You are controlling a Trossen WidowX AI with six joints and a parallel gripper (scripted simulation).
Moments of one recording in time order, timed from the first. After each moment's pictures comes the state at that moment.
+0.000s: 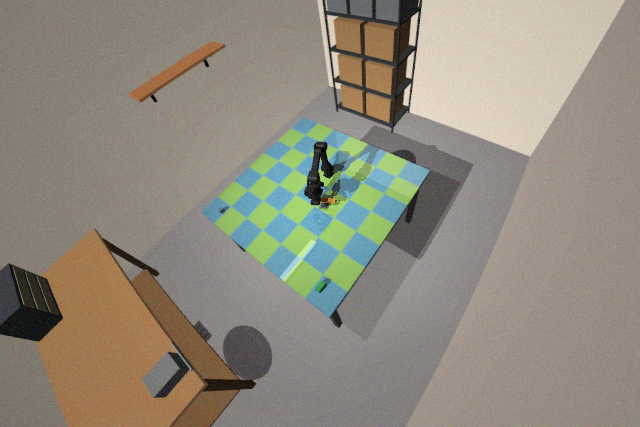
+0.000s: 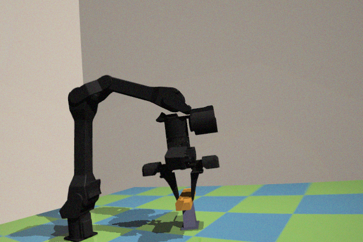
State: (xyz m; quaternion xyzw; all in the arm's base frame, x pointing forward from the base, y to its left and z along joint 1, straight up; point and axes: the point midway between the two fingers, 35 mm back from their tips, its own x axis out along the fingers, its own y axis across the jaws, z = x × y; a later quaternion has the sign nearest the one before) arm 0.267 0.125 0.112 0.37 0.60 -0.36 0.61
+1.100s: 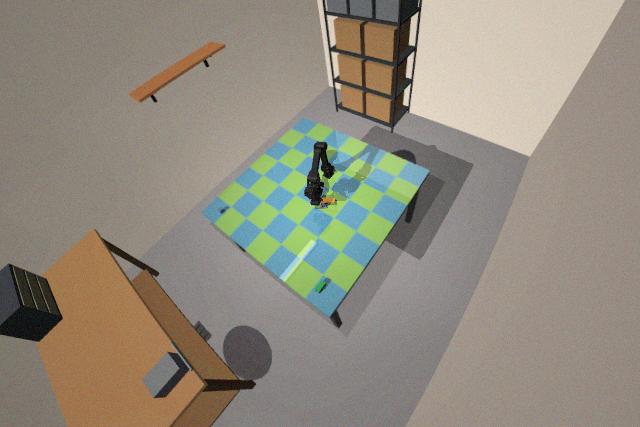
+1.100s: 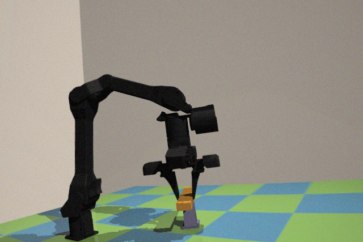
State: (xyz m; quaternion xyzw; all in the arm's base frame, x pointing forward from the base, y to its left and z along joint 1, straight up) arm 0.267 0.125 0.112 0.37 0.60 -0.36 0.61
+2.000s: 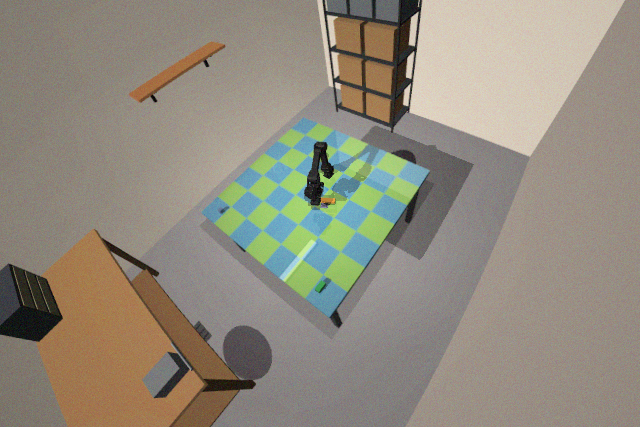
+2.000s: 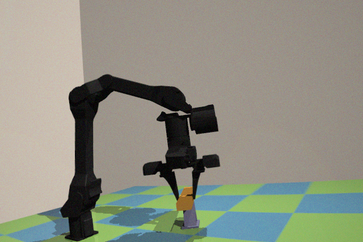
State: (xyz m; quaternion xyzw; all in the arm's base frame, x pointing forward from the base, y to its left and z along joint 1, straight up) arm 0.267 0.125 0.112 0.37 0.60 -0.36 0.61
